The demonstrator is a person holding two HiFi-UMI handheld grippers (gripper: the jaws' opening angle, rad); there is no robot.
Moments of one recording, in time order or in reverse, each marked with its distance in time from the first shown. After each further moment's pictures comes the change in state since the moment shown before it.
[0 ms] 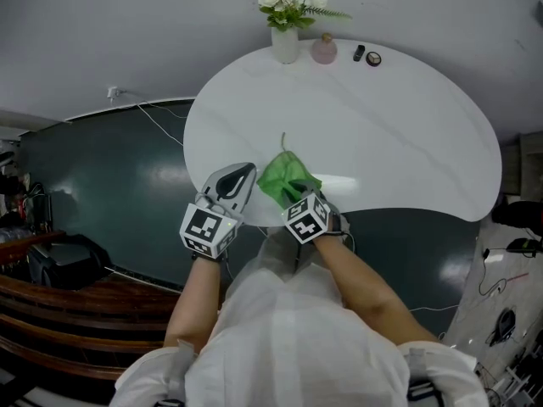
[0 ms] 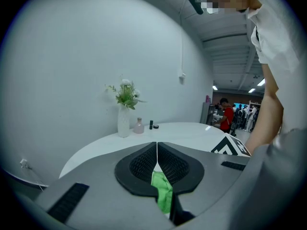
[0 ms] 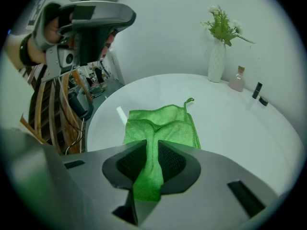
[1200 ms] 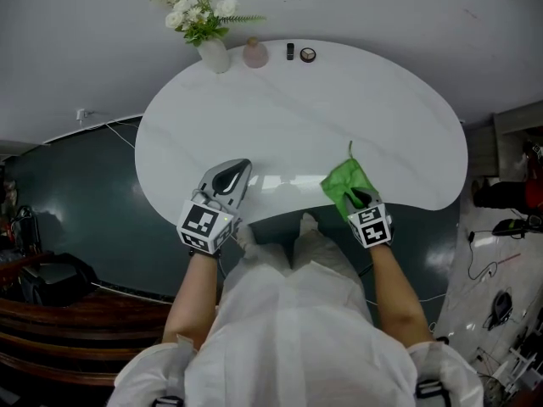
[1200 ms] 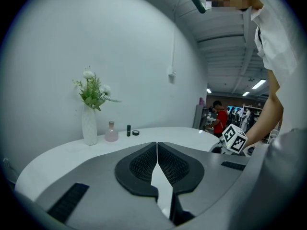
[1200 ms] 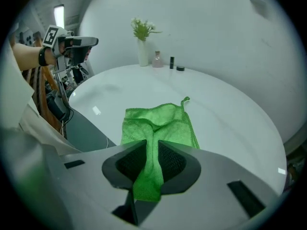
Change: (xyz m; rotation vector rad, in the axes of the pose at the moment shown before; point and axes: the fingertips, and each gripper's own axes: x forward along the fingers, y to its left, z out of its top) left arm 0.112 -0.111 0.036 -0.002 -0.026 -0.077; right arm -0.186 -0.207 -0.227 0.216 0.060 -0.229
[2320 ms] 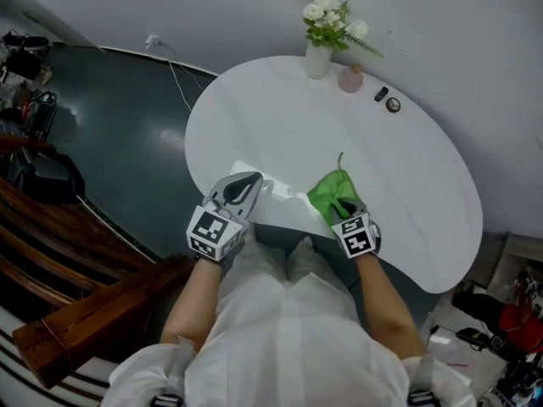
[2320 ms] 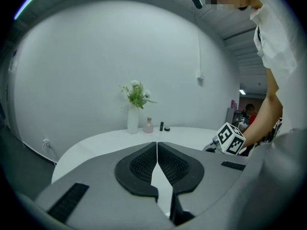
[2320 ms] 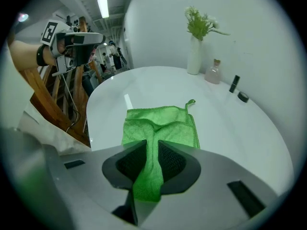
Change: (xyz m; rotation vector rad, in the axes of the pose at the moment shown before) left arm -0.090 0.040 -0.037 -0.137 -0.018 0.379; right arm 0.075 0.092 0.110 -0.410 -0.003 0.296
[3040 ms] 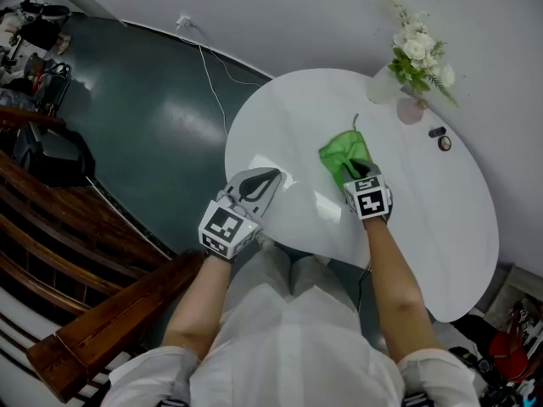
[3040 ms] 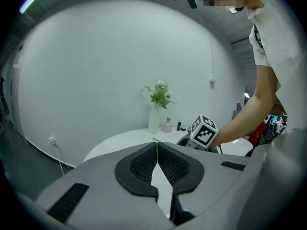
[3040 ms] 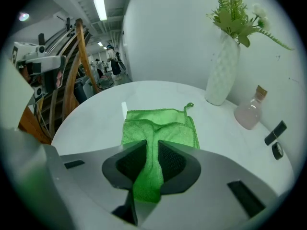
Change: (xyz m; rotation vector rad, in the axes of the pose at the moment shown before) left arm -0.014 0.133 -0.008 -0.033 -0.009 0.027; right arm 0.125 -0.027 0.200 -0.015 -0.068 -0.018
